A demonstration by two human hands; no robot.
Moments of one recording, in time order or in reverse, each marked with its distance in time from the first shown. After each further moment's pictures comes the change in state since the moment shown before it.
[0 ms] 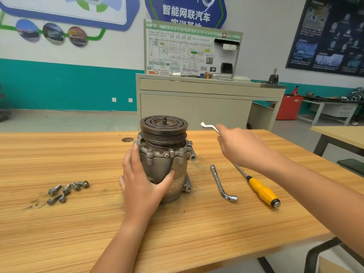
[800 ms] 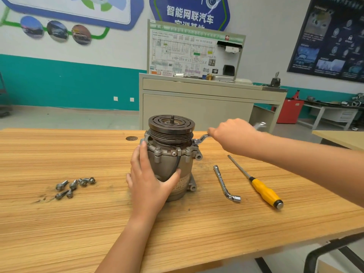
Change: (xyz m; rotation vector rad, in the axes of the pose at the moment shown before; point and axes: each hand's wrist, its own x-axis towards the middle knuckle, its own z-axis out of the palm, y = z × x) left_hand -0.001 0.002 -0.003 -0.008 -0.013 -0.001; right_hand 0.034 -0.009 -0.005 -0.471 -0.134 -0.334
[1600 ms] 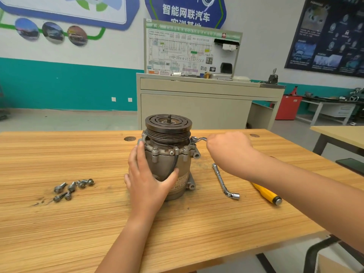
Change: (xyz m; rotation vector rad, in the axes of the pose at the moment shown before) left_hand 0.001 -0.002 0.002 -0.002 0.024 0.011; right_hand -0.035 -0.039 -0.036 0.096 -0.157 0.136
